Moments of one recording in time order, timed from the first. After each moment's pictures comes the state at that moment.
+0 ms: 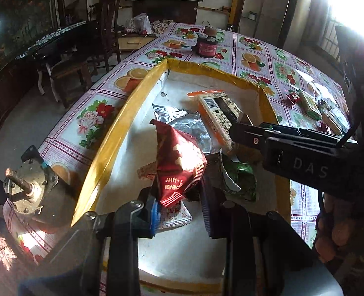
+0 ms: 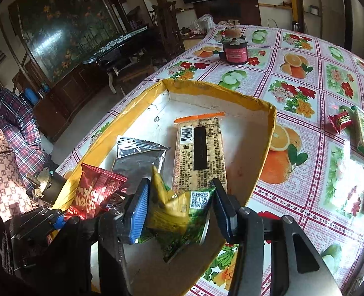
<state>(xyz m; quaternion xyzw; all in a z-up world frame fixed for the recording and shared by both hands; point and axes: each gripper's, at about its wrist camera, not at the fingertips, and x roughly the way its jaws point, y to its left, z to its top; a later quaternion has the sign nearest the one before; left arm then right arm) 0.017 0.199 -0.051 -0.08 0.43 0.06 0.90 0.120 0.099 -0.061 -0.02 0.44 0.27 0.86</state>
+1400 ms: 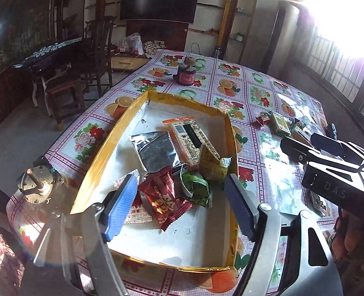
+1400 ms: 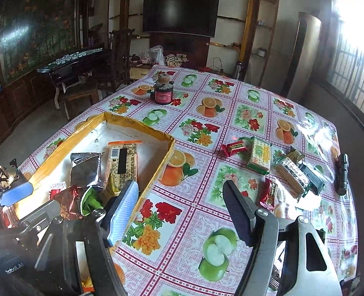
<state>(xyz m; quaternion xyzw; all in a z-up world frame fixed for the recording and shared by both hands) -0.012 0.168 -0.004 -0.09 0.37 0.04 0.92 0.059 0.031 0.004 -0.10 0.34 0.10 0.93</state>
